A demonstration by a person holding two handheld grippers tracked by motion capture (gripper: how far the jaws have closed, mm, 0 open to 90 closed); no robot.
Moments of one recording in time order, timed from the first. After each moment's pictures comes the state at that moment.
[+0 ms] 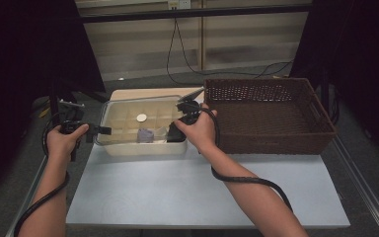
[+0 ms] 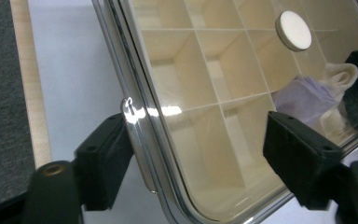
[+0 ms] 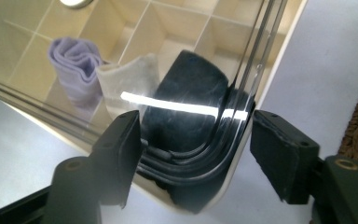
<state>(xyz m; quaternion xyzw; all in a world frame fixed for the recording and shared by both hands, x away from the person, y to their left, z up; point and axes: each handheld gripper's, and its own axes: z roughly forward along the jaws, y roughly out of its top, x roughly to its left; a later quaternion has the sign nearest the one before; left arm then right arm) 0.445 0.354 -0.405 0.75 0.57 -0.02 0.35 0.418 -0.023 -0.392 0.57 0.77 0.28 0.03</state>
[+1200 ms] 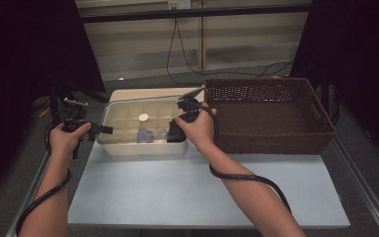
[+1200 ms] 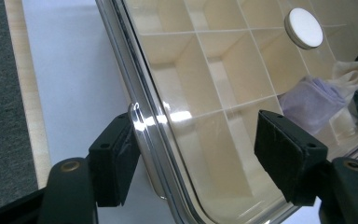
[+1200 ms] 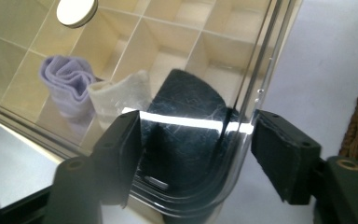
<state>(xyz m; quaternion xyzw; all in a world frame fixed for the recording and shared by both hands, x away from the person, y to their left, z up) 0.453 0.349 -0.406 0.76 0.56 -0.01 0.33 0.428 -0.024 -0.394 0.58 0.76 0.29 0.03</state>
